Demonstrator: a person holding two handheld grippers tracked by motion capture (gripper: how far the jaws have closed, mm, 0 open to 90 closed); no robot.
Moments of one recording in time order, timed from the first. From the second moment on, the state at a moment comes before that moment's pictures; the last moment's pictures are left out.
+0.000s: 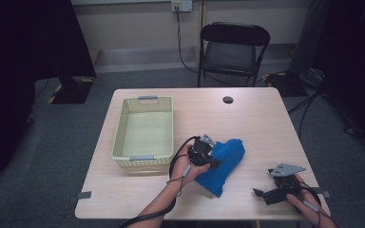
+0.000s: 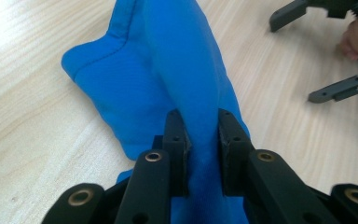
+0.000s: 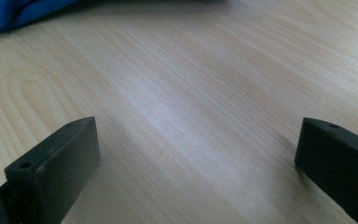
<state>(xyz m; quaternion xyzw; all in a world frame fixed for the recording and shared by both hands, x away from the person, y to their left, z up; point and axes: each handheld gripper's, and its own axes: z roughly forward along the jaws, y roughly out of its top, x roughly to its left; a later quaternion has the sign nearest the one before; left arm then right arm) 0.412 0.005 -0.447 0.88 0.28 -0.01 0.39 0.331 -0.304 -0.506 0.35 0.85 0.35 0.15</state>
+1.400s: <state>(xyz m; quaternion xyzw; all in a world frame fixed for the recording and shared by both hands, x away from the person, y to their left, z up) 0.405 0.039 -0.388 0.86 0.28 -0.01 0.43 0.331 -0.304 -0.506 0.35 0.85 0.35 0.15</state>
